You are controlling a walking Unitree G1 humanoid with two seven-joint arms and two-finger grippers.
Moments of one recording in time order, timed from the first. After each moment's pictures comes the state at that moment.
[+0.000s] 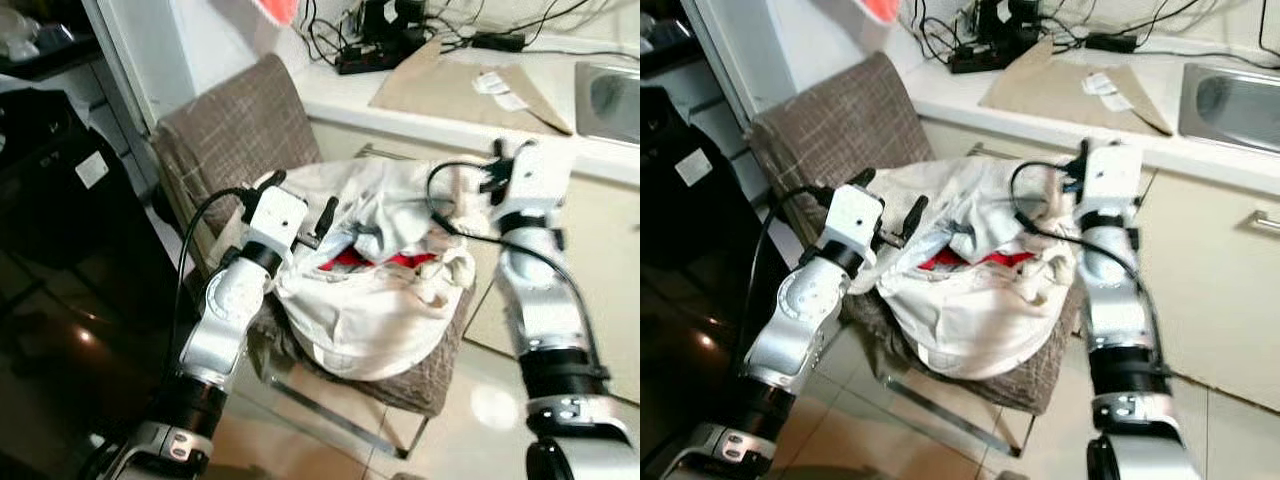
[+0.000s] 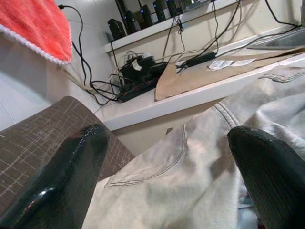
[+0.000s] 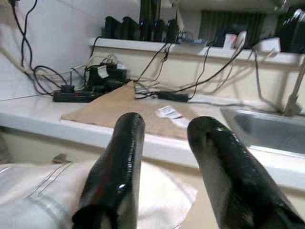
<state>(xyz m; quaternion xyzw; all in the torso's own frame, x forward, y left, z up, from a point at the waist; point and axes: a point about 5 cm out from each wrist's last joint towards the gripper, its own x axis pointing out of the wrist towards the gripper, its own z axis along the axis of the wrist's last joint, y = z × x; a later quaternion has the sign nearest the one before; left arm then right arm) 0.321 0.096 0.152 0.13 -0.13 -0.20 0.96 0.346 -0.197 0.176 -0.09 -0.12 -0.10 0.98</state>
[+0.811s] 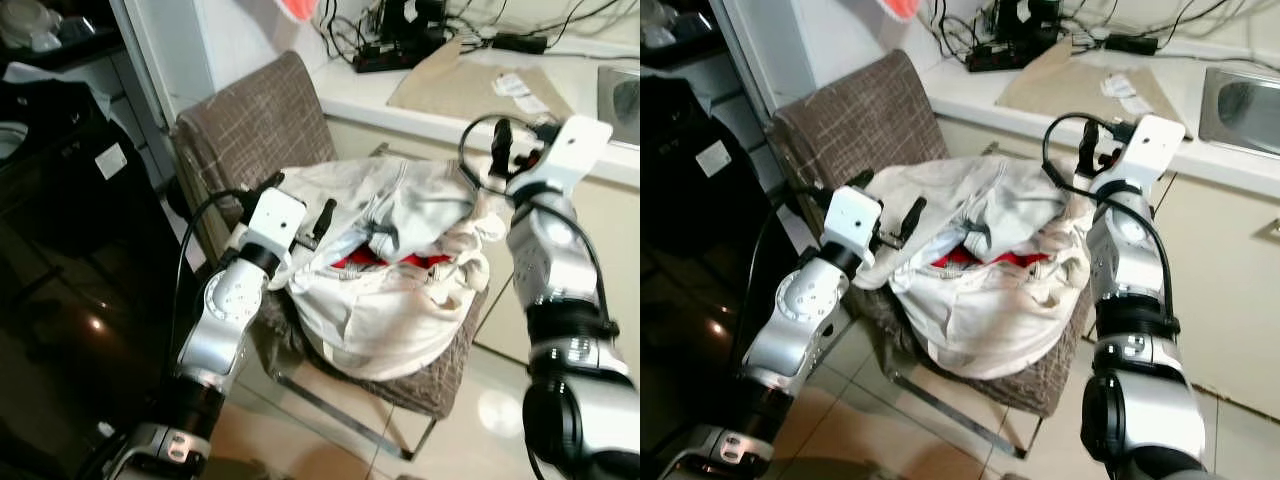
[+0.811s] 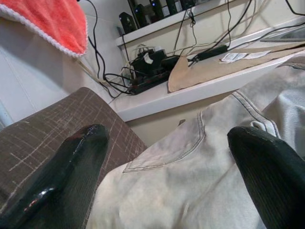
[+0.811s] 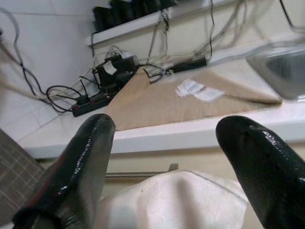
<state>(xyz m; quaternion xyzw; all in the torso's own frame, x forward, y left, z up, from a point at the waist) 0.320 0.098 0.150 0.14 -0.13 -0.19 0.96 0.380 -0.225 0.197 0.10 -0.08 -0.11 0.98</state>
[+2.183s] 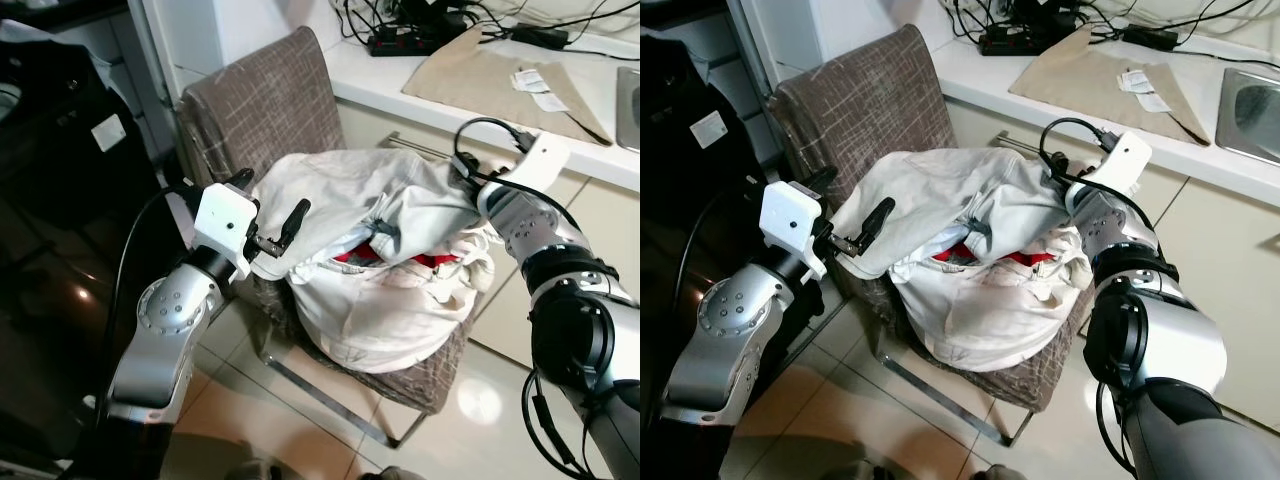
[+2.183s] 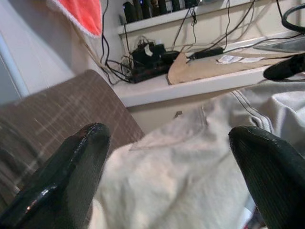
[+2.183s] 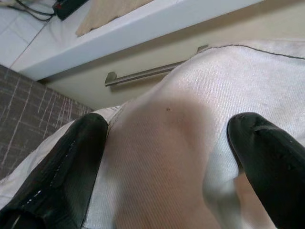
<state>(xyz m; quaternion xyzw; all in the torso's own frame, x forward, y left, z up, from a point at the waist) 0.284 0.136 0.178 0.11 -0.12 -0.23 0.96 0.405 -0.210 0.170 0.26 0.13 -0.09 0.95</state>
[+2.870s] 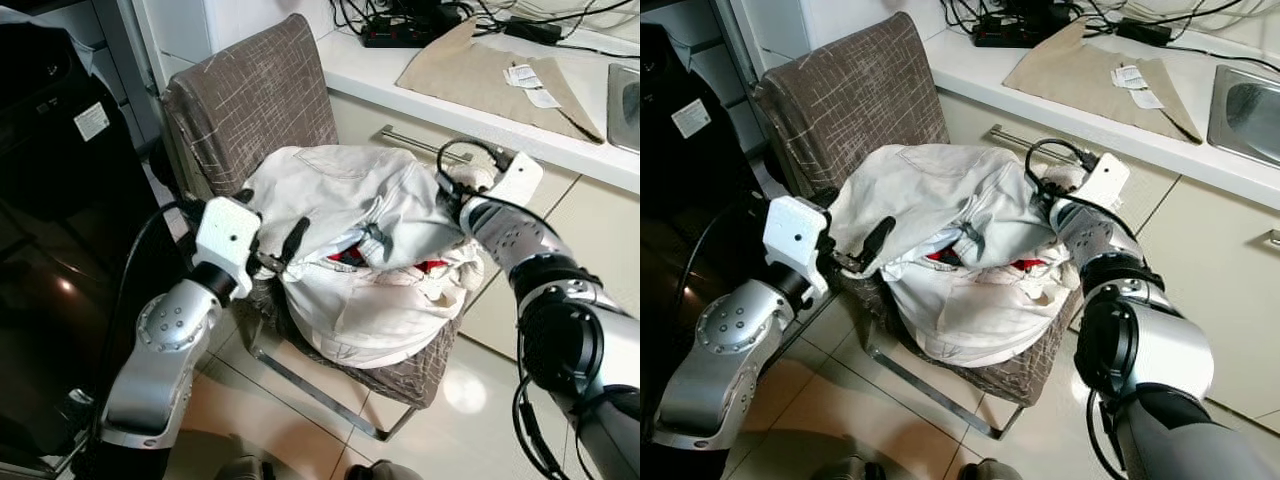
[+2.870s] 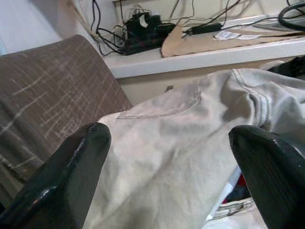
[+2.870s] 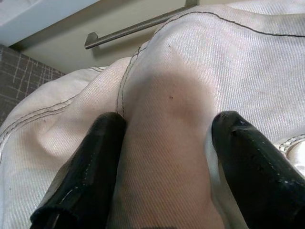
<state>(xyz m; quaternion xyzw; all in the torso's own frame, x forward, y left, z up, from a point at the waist) 0.272 0.131 0.171 0.11 -0.07 -0.22 0.97 0.398 -0.193 0.143 0.28 0.18 -0.08 0.94</state>
